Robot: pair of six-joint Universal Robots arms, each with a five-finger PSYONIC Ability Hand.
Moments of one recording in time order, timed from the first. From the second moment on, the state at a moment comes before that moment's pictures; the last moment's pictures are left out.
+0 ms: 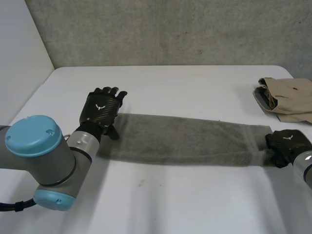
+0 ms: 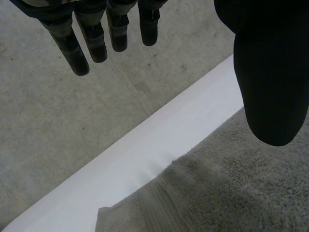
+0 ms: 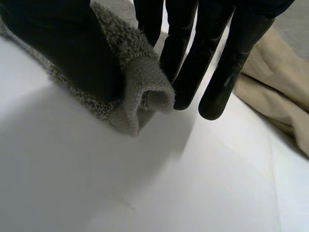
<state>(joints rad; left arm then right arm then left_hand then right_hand) 4.25 -2.00 -1.73 3.70 -1.55 3.44 1.51 -1.17 1.87 -0.23 1.35 2.56 0.19 0.20 0.21 0.20 0.05 0.97 1.17 1.18 1.19 0.98</state>
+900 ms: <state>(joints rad) 4.26 -1.95 -1.74 3.69 -1.55 3.42 2.36 -0.90 1.41 -0.38 1.21 2.06 0.19 0.20 0.21 0.20 0.05 0.66 0.76 0.79 0.80 0.63</state>
